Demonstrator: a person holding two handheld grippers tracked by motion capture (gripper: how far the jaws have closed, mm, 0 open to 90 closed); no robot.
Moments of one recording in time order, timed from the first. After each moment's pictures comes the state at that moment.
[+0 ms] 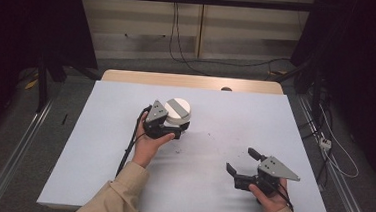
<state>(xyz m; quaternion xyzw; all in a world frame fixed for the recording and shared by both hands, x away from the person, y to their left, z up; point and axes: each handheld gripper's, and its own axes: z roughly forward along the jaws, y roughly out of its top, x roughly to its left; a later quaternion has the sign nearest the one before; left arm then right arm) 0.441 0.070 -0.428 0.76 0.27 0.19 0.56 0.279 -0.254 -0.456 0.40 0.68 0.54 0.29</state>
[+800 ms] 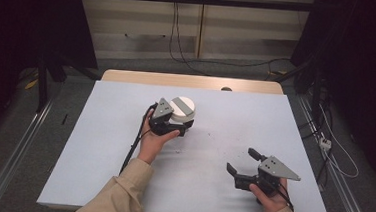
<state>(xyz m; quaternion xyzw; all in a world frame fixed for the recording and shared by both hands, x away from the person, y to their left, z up) 0.456 0.055 -0.436 0.77 0.27 0.18 0.55 0.280 -0.256 -0.458 0.40 0.68 0.54 0.29</state>
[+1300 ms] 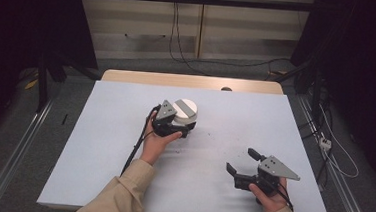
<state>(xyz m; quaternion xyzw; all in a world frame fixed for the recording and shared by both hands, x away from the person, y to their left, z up) 0.459 0.048 -0.445 0.78 0.26 0.18 0.55 0.281 -0.255 -0.459 0.40 0.68 0.54 0.29</state>
